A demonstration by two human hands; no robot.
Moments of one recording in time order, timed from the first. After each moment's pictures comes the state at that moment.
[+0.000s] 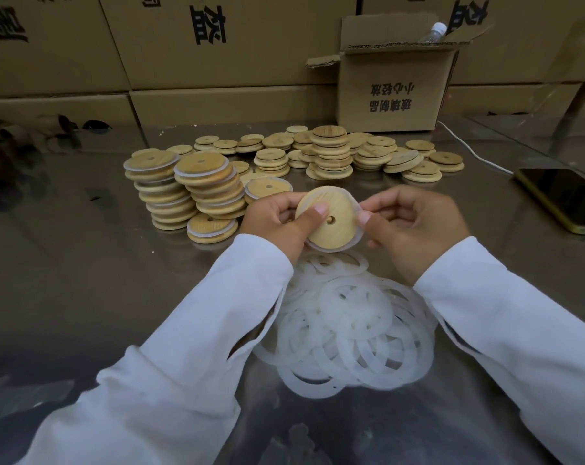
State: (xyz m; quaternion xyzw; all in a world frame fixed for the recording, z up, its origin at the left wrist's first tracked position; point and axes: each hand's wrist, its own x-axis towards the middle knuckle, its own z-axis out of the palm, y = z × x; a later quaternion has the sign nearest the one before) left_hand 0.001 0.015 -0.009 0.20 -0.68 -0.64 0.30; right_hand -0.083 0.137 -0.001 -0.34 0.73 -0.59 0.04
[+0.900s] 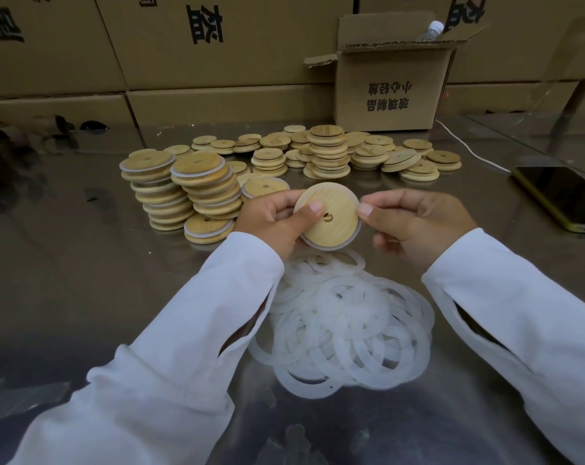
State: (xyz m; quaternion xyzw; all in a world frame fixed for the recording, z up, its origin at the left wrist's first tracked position) left_hand 0.000 0.008 -0.012 0.17 -0.67 -0.66 0.28; right_hand -0.087 0.141 0.009 -0.23 0.70 -0.66 0.18
